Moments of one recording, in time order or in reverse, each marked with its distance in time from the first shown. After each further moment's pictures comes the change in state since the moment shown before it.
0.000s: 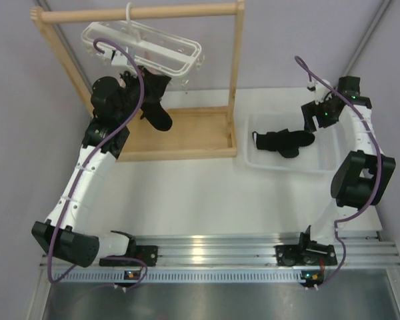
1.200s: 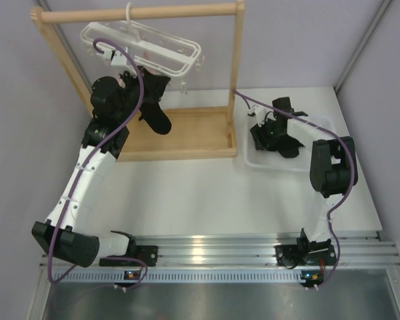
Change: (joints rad) left arm 0.005 0.000 0.000 -0.007 0.000 0.000; right arm 0.383 0.146 -0.225 0.254 -0.073 0.014
